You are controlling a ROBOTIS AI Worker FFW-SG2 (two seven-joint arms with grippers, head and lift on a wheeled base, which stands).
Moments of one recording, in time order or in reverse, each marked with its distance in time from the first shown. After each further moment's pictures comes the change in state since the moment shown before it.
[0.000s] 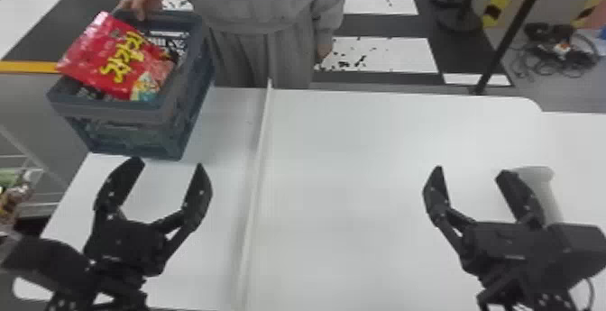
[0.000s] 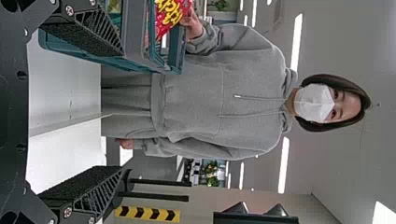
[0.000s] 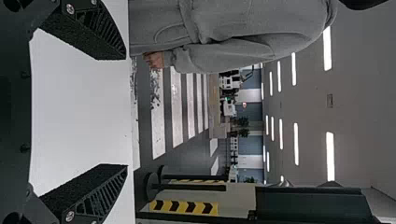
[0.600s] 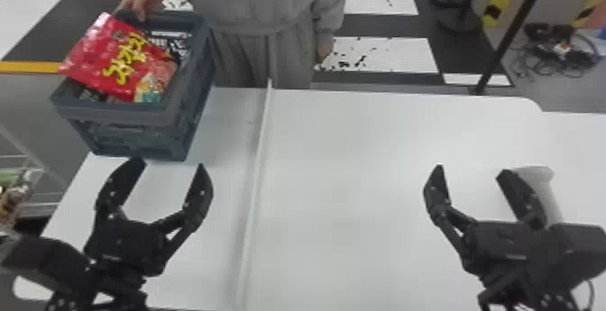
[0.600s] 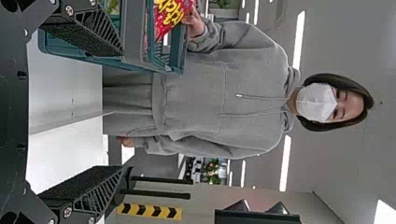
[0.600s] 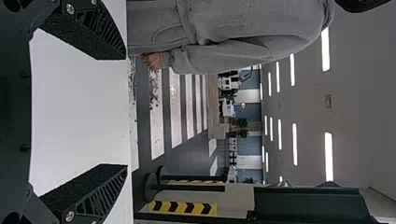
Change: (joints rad) left arm 0.002 0.003 0.001 -0.007 0.003 0.010 -0.009; right arm 0.005 -0.001 0.001 -0.009 0.000 0.000 0.000
